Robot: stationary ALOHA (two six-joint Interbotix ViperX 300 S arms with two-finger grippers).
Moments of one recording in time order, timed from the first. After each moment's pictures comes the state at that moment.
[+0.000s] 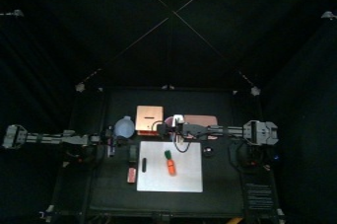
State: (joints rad) left arm 0.06 -0.91 1.32 -0.12 -0.22 0.01; right arm -0.15 0.11 0.08 -0.26 1.07 -0.02
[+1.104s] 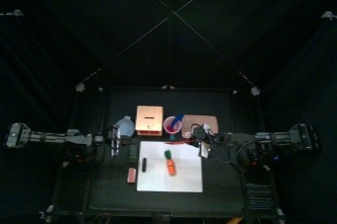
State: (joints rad) left arm 0.00 -0.66 1.18 0.05 -0.38 0.01; right arm 0.01 -0.58 0.81 -0.21 0.26 0.37
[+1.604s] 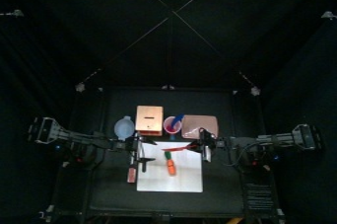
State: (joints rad) left arm -0.06 -0.12 0.90 0.06 -0.55 0.01; right arm 0.02 -0.56 0.90 -0.19 0.08 0.38
